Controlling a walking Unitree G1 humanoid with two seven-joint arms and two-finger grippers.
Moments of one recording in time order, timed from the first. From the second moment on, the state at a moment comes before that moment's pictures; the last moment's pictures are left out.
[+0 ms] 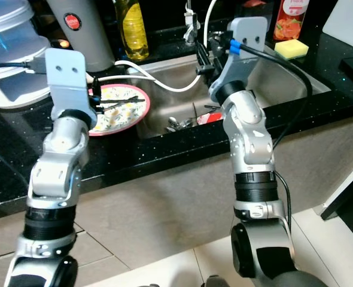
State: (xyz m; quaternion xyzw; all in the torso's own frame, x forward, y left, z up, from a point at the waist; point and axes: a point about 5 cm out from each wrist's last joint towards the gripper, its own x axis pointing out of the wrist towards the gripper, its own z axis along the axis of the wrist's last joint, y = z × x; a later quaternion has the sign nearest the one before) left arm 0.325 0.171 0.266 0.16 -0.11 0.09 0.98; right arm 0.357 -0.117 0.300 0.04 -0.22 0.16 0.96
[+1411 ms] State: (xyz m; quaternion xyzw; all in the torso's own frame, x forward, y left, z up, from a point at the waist) left arm 0.365 0.275 0.258 0.07 0.15 -0.14 0.98; right arm 0.354 -0.119 0.306 0.01 -0.22 0.17 0.96
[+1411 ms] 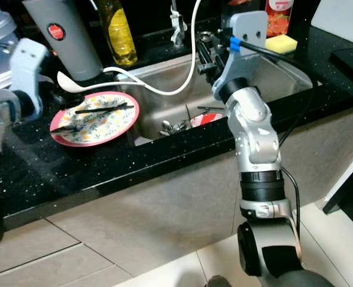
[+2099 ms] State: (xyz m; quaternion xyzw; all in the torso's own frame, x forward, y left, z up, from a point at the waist) left arm 0.327 0.298 0.229 0.08 0.26 -0.15 0.95; right arm 0.356 -0.114 0.301 0.02 -0.21 0.18 0.96
